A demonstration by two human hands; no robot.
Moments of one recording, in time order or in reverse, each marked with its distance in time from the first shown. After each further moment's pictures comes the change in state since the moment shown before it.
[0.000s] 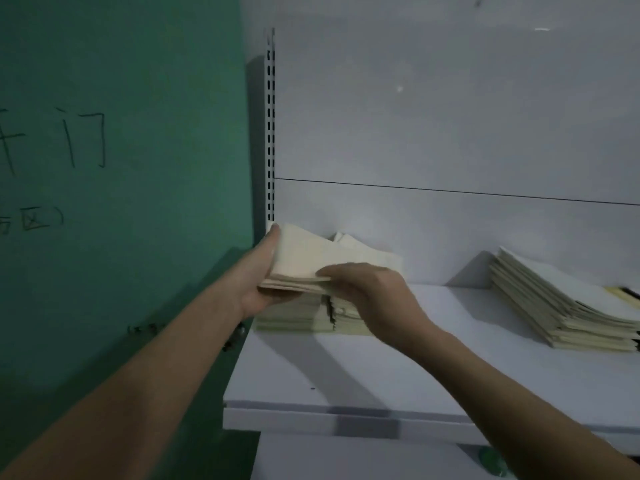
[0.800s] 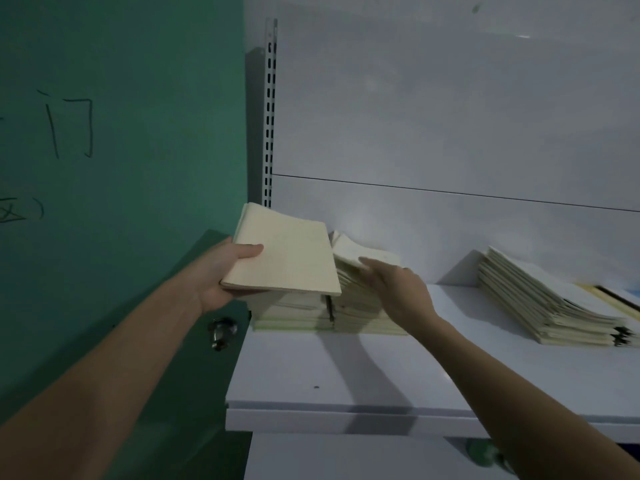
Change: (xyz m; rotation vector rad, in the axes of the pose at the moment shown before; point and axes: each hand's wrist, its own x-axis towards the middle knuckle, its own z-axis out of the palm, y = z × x) left_hand 0.005 0.014 -0.053 0.049 -0.089 0.100; right_hand 0.001 0.056 0.020 -0.208 -0.110 0.492
